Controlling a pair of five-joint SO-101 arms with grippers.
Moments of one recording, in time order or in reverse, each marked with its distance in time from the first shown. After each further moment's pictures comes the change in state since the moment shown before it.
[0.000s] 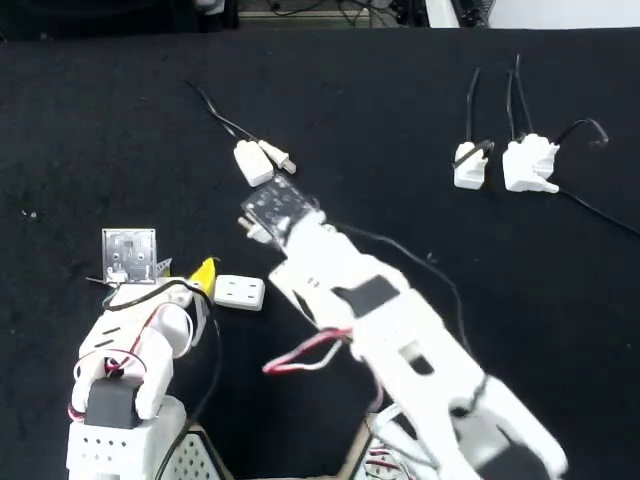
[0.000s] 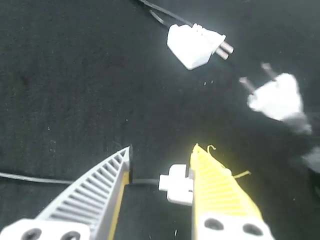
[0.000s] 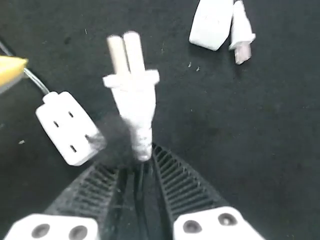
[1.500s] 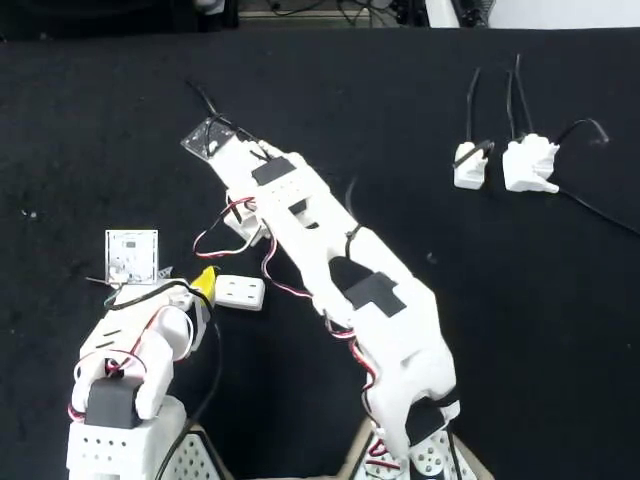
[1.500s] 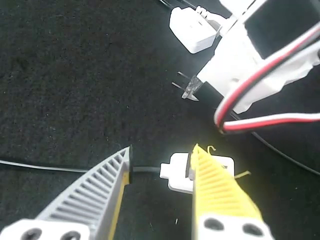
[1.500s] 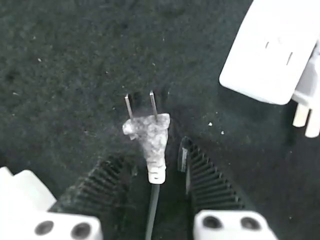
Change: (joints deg) left arm 0.0 0.0 0.0 3.0 0.1; right arm -0.1 65.6 -67.3 24.0 4.3
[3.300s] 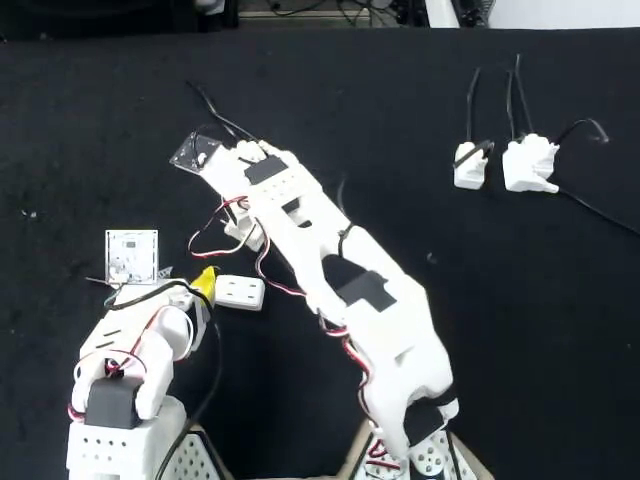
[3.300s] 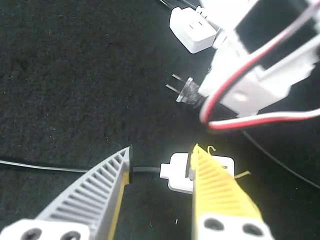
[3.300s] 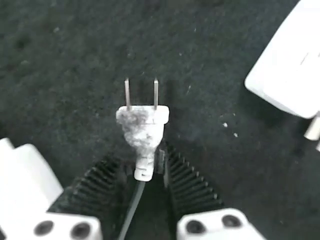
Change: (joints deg) left arm 0.0 0.0 0.0 0.0 0.0; right arm -1.1 0.2 -4.3 7.0 7.1
